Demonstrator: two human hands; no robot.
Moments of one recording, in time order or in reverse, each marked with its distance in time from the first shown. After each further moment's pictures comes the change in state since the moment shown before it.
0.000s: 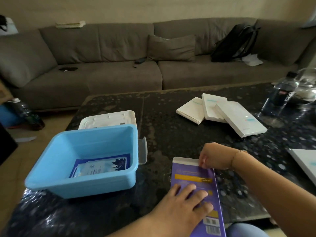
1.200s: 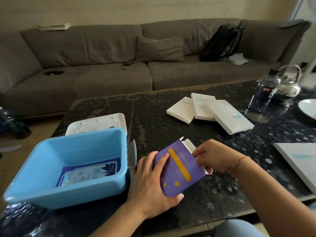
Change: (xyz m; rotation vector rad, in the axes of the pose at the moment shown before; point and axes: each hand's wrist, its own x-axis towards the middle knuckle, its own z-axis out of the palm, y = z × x) left_hand 0.002 -0.043 0.000 -0.244 0.480 -0.573; right_hand -0.046 -0.015 0.000 0.621 0.179 0.165
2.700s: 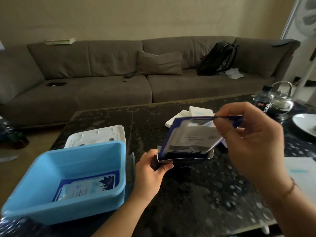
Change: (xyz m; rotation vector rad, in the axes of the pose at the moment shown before) left_hand 0.054 0.005 -0.009 -0.715 0.397 -0.042; right_hand -0.086 -0.058 -0.035 0.266 1.000 -0.867
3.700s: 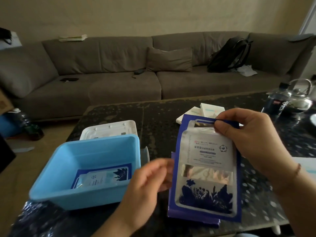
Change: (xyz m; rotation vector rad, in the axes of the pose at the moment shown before) left_hand -0.036 0.089 -0.080 -0.420 -0.406 -0.404; right_hand 0.009 0.007 0.012 -0.048 -0.245 0.466
